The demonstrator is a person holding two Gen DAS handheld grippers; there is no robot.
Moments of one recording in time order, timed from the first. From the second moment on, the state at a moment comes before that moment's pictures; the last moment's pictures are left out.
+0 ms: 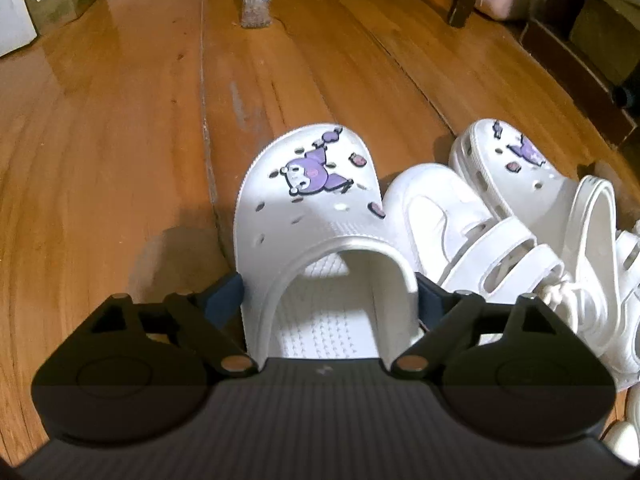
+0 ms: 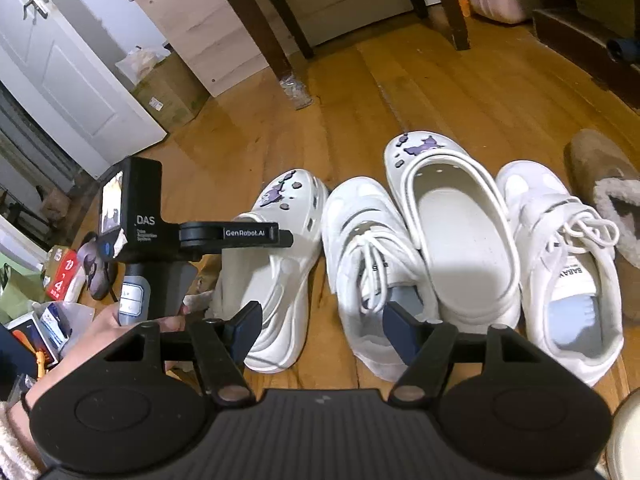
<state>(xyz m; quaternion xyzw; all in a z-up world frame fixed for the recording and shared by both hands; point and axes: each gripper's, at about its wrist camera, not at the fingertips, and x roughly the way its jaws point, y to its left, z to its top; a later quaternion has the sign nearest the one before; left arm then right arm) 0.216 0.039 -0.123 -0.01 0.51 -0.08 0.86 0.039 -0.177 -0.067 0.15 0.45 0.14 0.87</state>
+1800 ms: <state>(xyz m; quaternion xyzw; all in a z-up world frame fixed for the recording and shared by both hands) 0.191 0.030 -0.116 0.13 0.42 -0.03 0.90 -0.005 -0.186 -0.073 0.09 0.47 0.11 0.87</state>
